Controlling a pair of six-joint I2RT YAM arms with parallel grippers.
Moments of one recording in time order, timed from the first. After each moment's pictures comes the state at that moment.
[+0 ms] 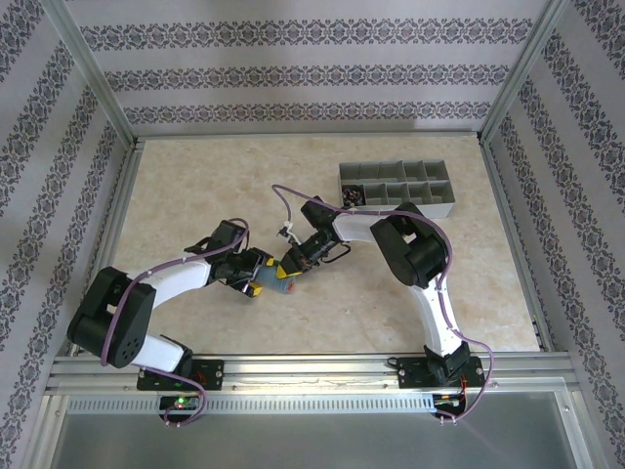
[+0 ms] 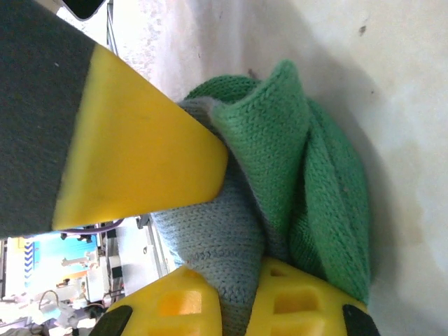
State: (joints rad) left arm -0.39 1.45 0.63 -0.26 0.37 -1.53; right arm 0.63 2.21 1.37 -0.47 -1.10 0.16
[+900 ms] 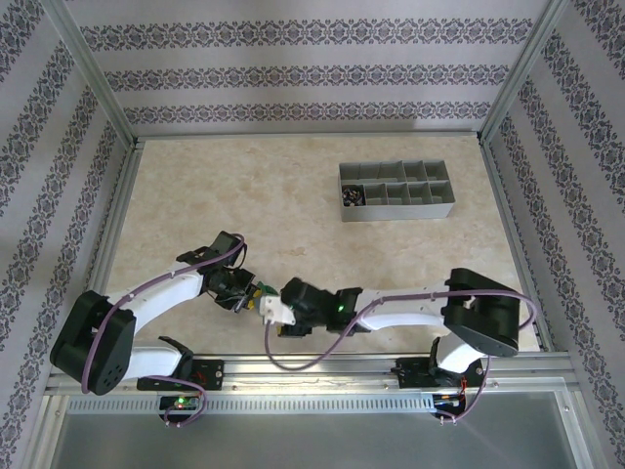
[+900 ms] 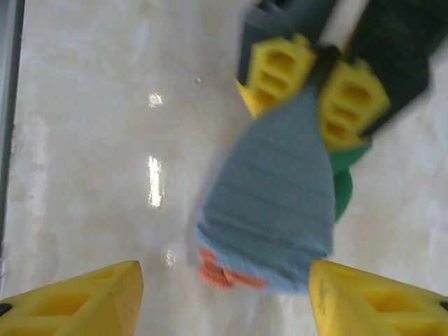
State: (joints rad) left arm -0.44 1.29 0.60 -0.59 0.35 -1.53; right arm 1.27 1.61 0.81 -0.05 0.11 -0.39
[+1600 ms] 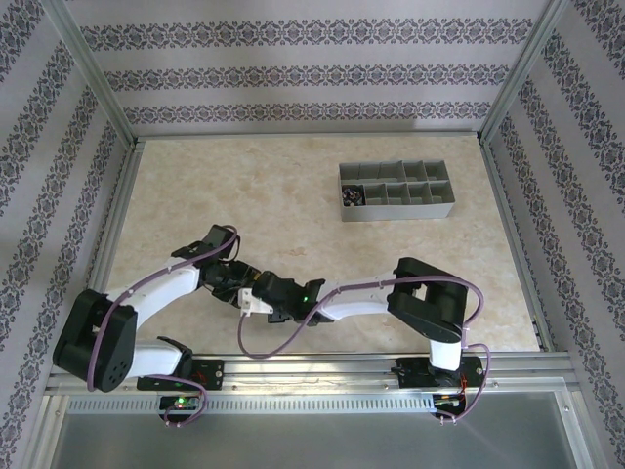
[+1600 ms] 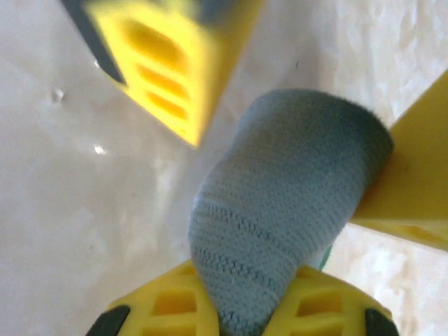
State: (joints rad) left arm -0.35 1.28 0.62 -0.55 0.36 -1.49; right arm 1.20 1.87 1.04 -0.10 0.19 -0.47
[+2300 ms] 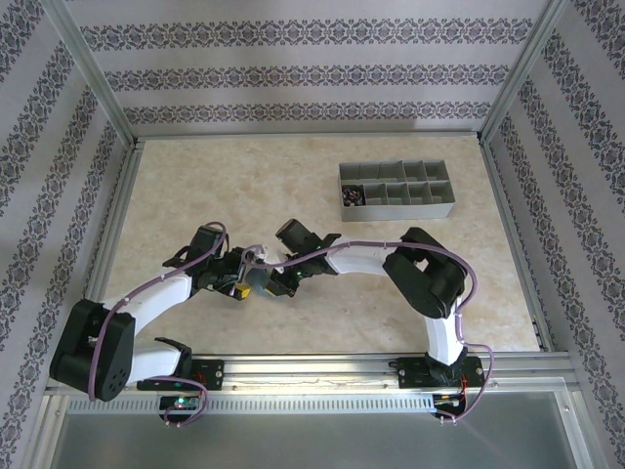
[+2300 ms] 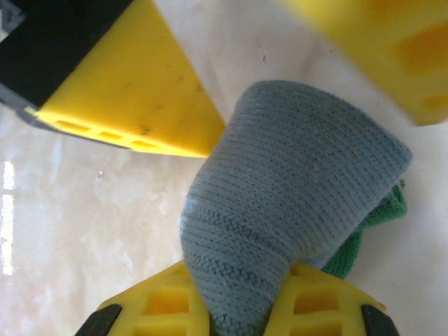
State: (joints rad) left arm -0.29 1.24 0.52 -0.29 0.39 -1.56; right arm 0.88 1.97 1.16 -0.21 -0.57 -0.14
